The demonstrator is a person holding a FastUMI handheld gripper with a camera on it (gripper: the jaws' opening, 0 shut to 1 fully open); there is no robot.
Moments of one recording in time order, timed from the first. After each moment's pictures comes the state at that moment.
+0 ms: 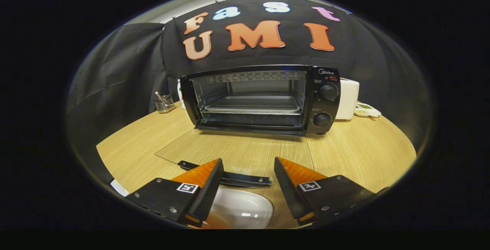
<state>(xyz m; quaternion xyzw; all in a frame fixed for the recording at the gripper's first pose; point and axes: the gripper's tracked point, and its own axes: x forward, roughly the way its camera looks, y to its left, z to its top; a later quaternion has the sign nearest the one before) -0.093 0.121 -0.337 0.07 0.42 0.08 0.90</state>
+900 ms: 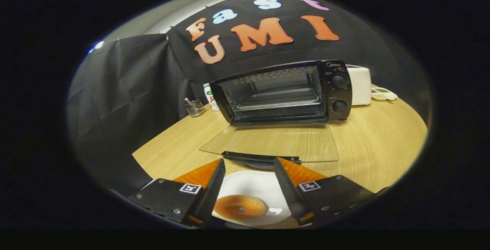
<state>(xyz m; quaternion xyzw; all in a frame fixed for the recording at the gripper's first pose) -0.140 0.153 -0.286 0.18 0.42 0.16 0.88</state>
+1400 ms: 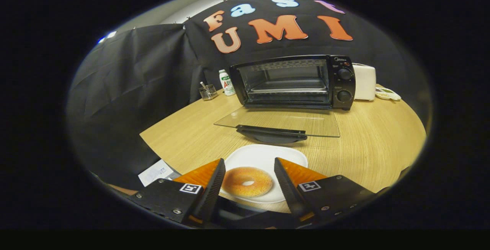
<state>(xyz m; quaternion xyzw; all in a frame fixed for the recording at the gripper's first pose) -0.202 0.158 -0.286 0.13 0.45 0.22 0.86</state>
